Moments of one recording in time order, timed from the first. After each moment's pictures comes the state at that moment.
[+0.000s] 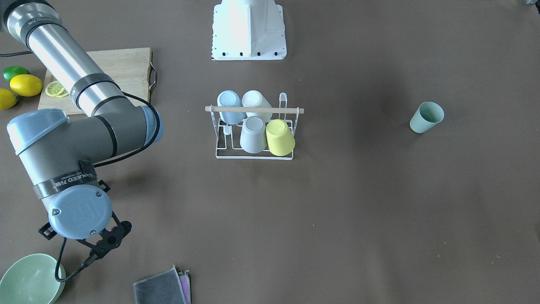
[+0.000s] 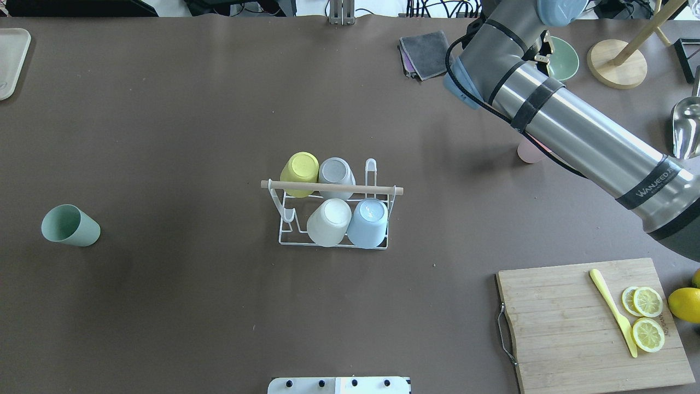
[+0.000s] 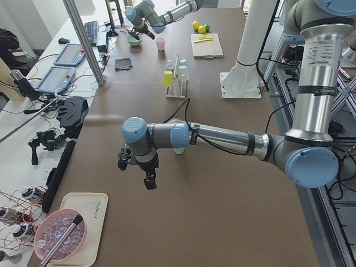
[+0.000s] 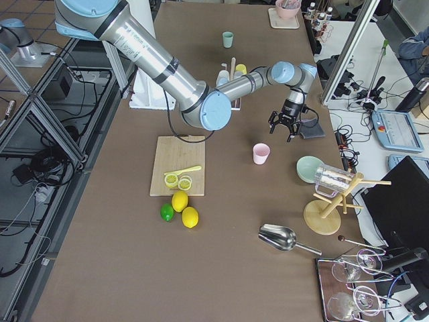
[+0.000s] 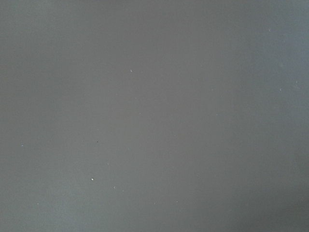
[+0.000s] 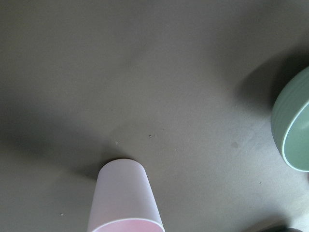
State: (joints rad) left arm -1.48 -1.71 -1.65 -1.25 -2.30 -0.01; right arm 0.95 -0.63 1.03 -2.08 1.85 -0.35
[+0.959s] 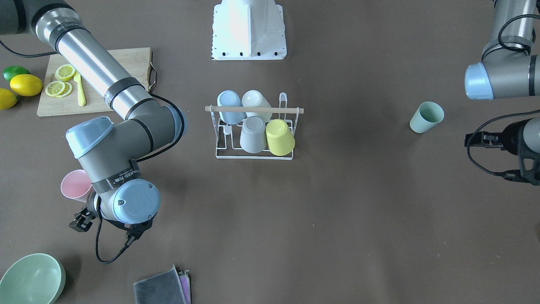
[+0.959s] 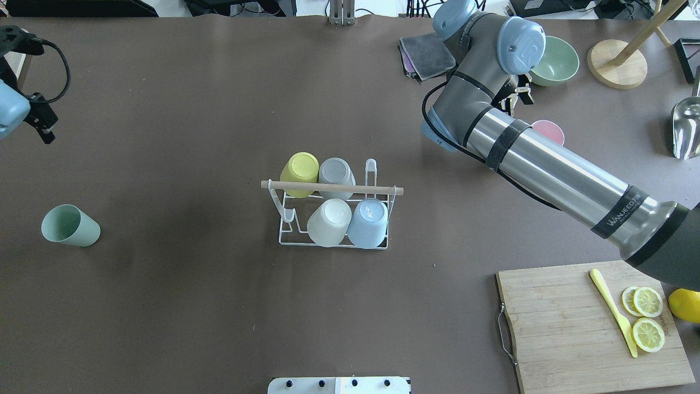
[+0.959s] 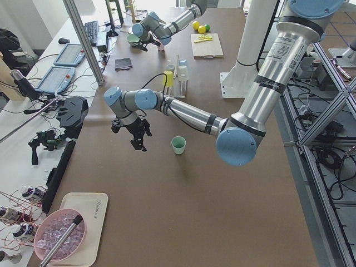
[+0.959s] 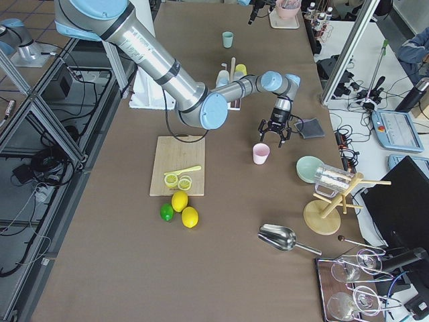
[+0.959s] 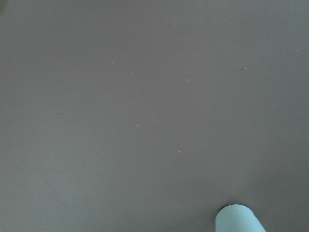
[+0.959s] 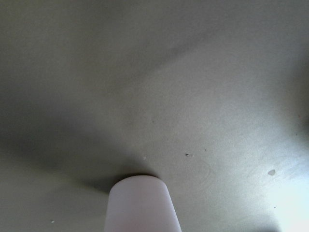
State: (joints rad) left arm -1.19 -2.01 -1.47 -1.11 -2.31 -0.02; right arm 0.85 -0.64 0.96 -2.05 1.75 -0.43
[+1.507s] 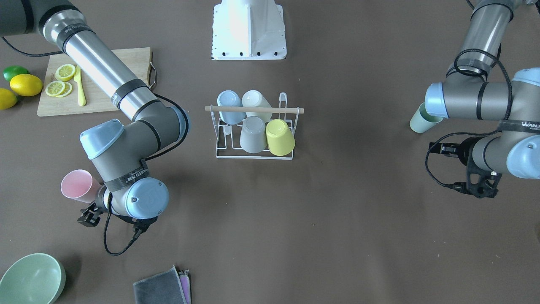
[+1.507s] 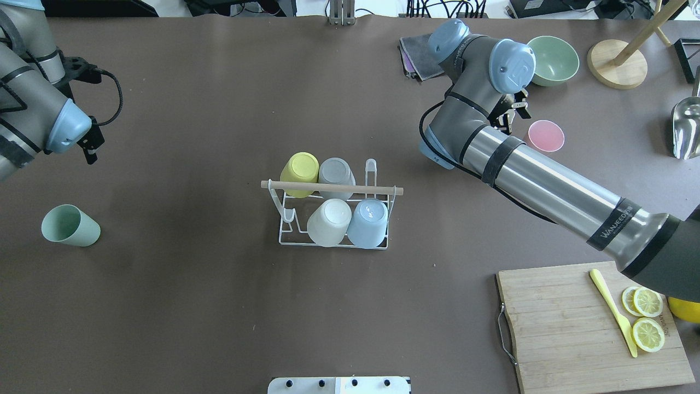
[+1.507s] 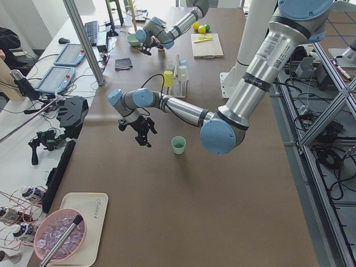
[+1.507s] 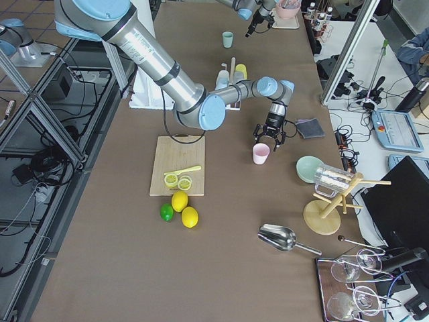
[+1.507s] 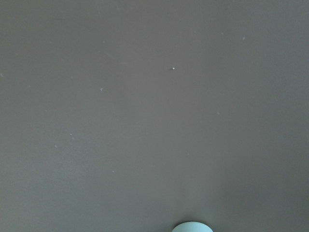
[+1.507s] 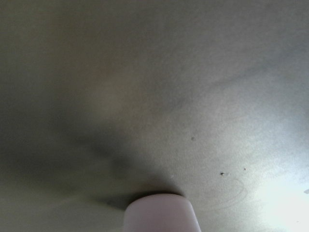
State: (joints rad) left arm -1.08 -2.08 -1.35 -1.06 -2.32 -0.01; right arm 0.81 -0.65 0.93 -2.04 1.73 -0.43
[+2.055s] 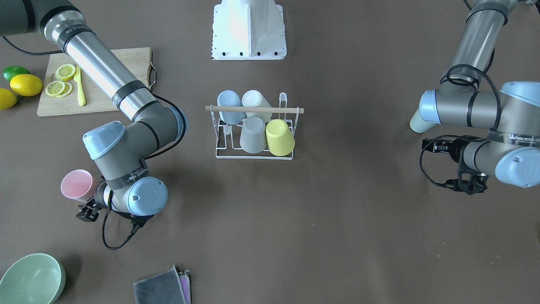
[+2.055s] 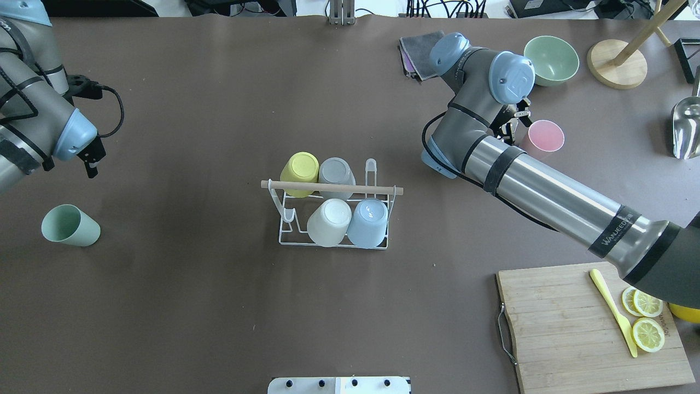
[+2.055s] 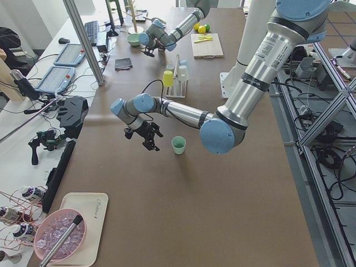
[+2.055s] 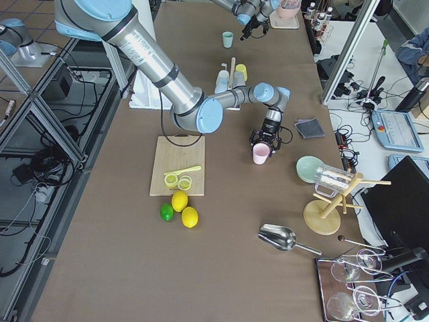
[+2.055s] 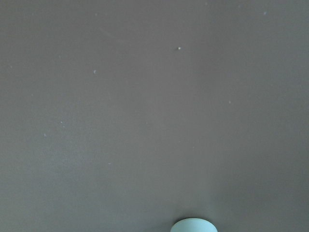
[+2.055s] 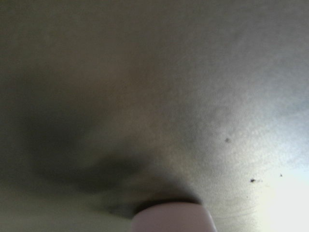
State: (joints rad) left arm -1.05 -2.09 -1.28 -0.98 -2.40 -0.01; right arm 0.80 -0.68 0.93 -2.04 1.71 -0.43
